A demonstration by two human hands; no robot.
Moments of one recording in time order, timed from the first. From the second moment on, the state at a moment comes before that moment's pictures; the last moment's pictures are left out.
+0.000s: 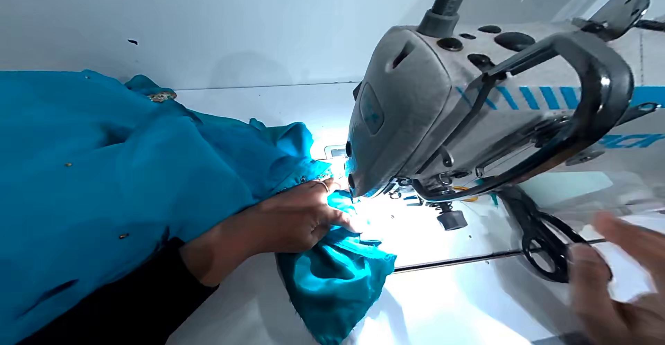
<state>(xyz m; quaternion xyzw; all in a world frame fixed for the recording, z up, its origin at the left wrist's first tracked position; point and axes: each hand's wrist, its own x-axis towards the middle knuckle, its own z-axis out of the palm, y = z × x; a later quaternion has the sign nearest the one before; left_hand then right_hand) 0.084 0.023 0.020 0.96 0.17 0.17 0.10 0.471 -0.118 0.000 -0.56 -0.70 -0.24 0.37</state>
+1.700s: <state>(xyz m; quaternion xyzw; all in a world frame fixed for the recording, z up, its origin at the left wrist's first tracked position) 0.127 -0.058 -0.003 0.90 0.30 0.31 -0.08 0.356 -0.035 0.001 -0.38 -0.79 0.33 0.33</state>
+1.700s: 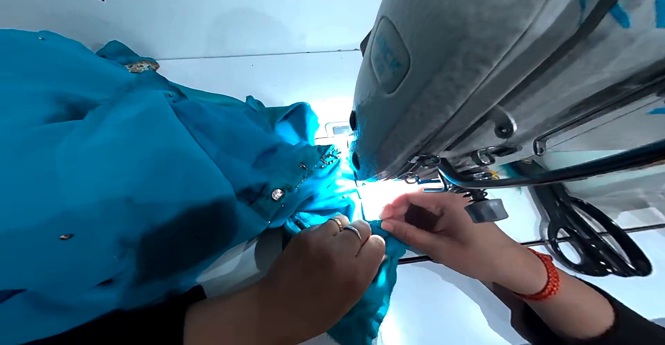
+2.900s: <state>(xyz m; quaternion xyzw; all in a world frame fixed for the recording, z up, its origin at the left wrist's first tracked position) 0.119 -0.051 0.000 0.82 0.44 0.34 0.14 0.358 -0.034 0.003 -0.30 -0.87 0.23 0.32</state>
